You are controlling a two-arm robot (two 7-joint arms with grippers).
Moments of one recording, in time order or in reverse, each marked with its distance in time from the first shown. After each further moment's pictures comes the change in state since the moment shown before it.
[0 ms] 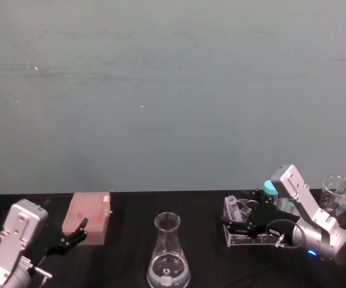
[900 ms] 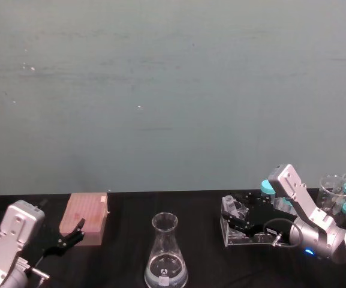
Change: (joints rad) left arm 0.000 0.000 0.000 0.000 0.000 0.000 0.000; right arm 0.000 0.000 -0.001 -0.001 0.003 0.001 -0.001
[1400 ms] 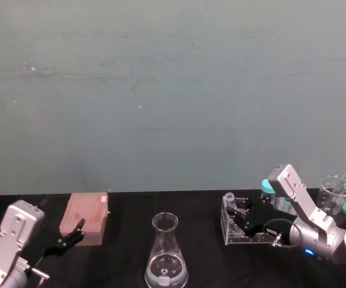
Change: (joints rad) left arm 0.000 0.000 0.000 0.000 0.000 0.000 0.000; right arm 0.000 0.000 0.000 0.000 0.000 0.000 0.000
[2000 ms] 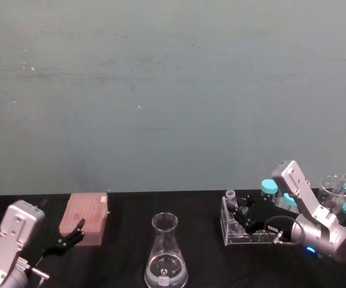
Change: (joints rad) left arm 0.000 0.000 0.000 0.000 0.000 0.000 0.000; right arm -0.013 0.008 0.015 -0.036 0.021 0.023 0.016
